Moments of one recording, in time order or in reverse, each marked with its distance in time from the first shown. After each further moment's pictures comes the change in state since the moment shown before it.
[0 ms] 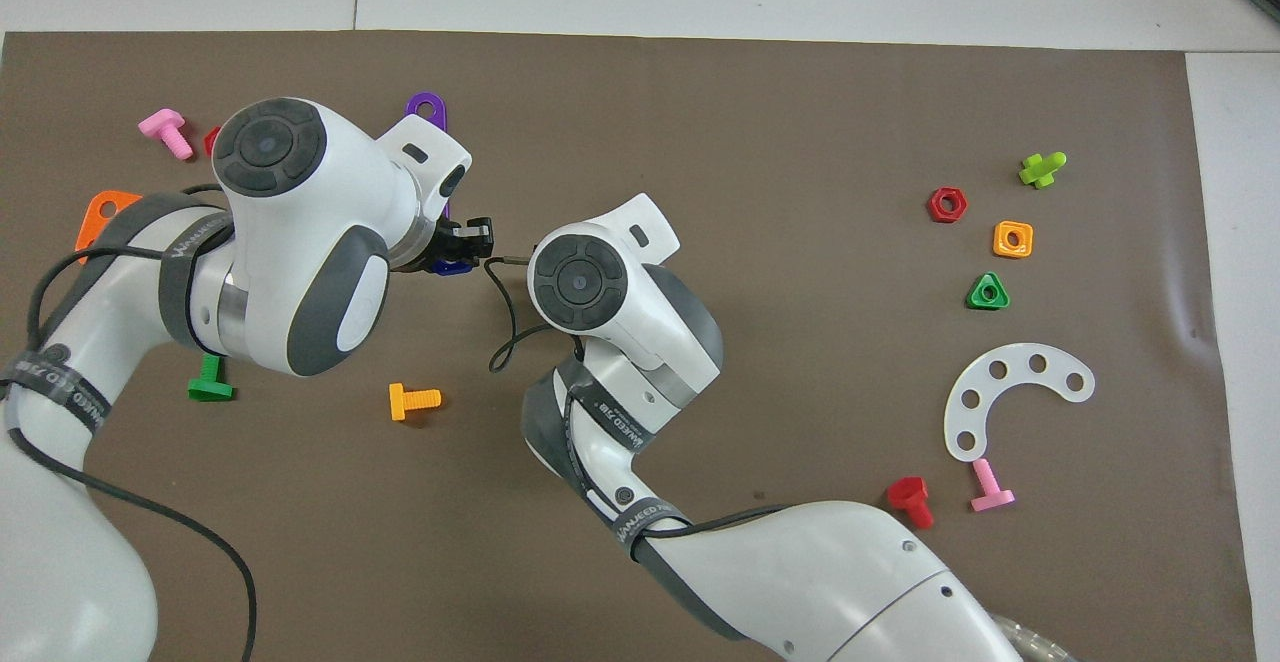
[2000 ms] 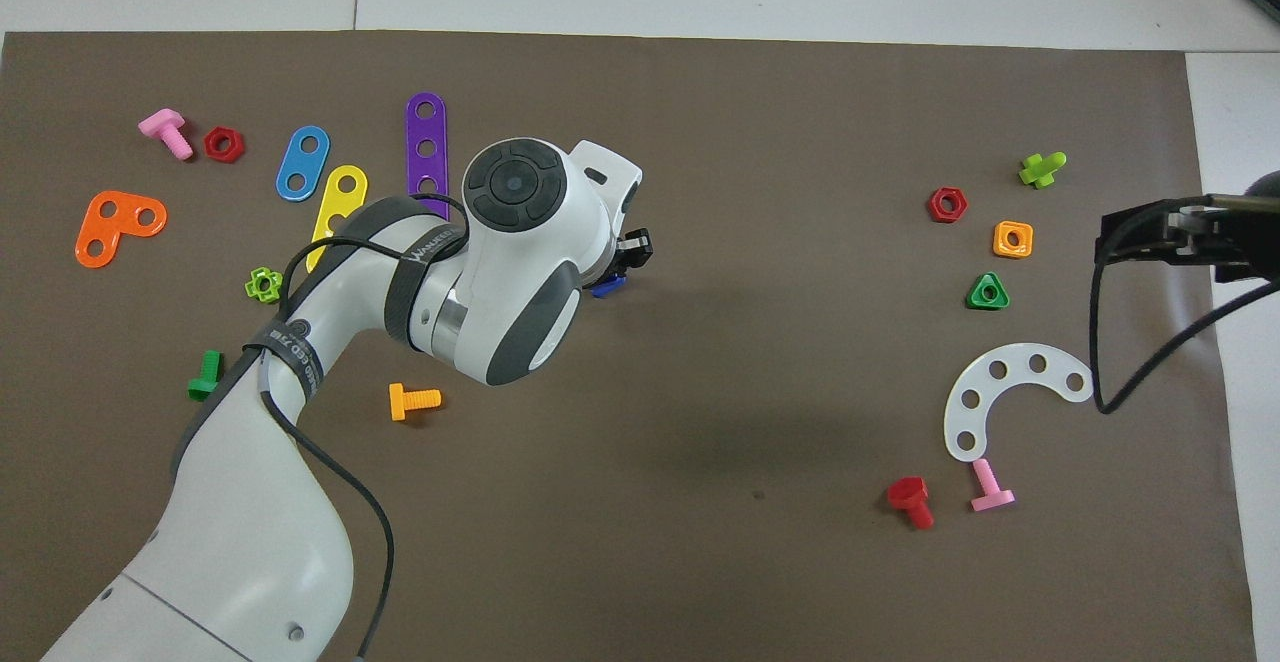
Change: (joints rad) left arm -0.221 0.194 0.006 0.170 -0.013 0.072 -0.314; right arm -0.622 -0.695 -0.014 -0.101 0.078 -0.748 -0.761
